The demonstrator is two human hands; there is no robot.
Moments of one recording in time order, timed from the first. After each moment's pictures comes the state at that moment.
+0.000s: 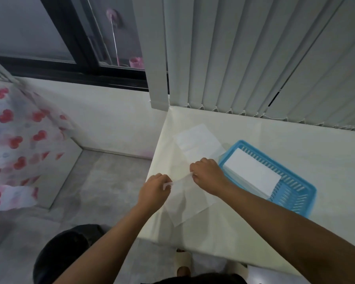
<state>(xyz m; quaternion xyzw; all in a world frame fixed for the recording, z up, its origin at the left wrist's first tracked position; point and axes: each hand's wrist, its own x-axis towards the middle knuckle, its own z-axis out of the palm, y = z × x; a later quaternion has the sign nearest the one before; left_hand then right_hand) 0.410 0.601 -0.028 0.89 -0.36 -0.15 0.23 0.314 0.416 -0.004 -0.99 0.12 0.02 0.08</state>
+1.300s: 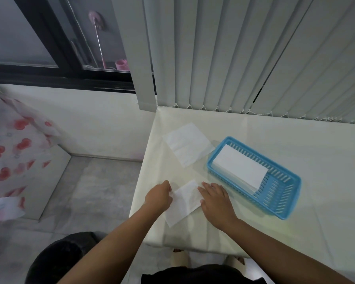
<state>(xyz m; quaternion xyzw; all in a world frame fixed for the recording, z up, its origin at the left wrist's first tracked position) 0.387 0.569 -0.042 0.90 -0.31 -0.31 0.09 0.216 0.453 -0.049 -0.95 0.28 0.10 0.13</state>
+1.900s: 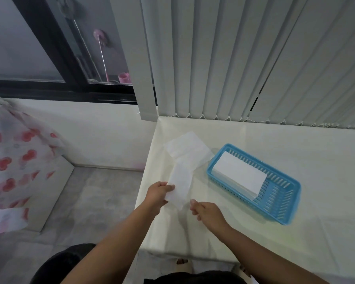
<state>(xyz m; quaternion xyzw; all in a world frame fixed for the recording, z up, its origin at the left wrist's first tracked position) 0.399 0.564 -0.016 0.67 0.05 -0.47 0.58 0.229 0.479 -0.016 -0.69 0.47 0.05 0.55</state>
